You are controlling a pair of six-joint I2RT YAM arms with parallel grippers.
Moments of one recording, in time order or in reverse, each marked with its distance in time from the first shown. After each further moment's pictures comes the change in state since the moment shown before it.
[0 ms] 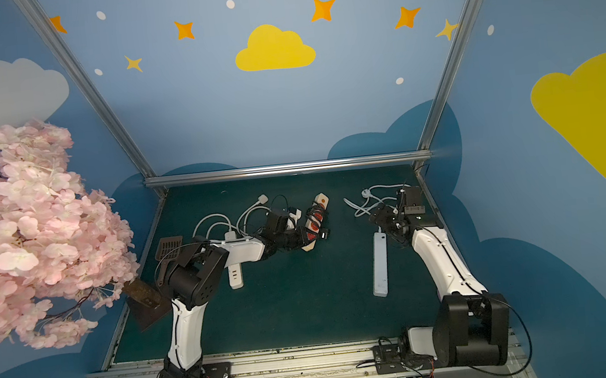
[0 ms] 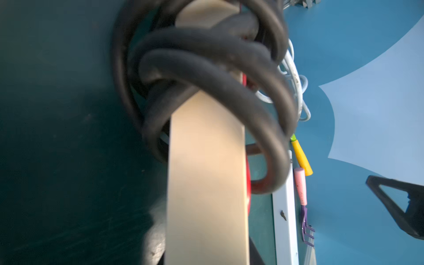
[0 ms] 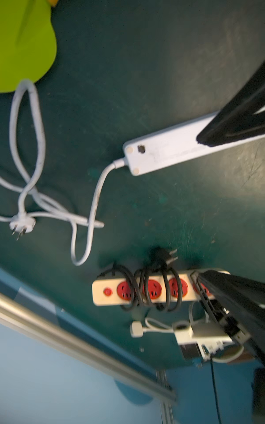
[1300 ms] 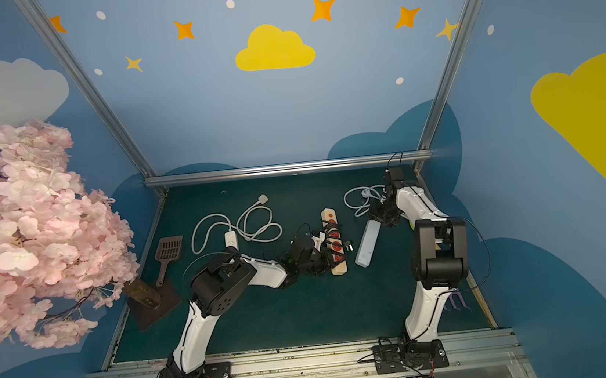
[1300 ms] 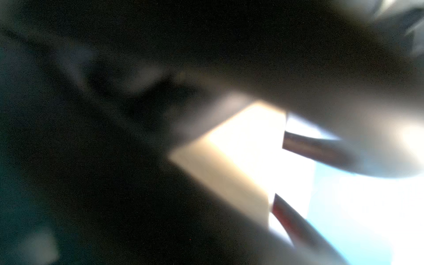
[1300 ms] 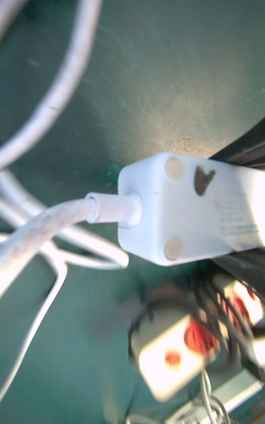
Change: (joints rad) left arm -0.262 0.113 -0.063 0.354 -0.041 -0.399; right arm -0.020 0.524 0.463 -0.225 -0.063 -0.242
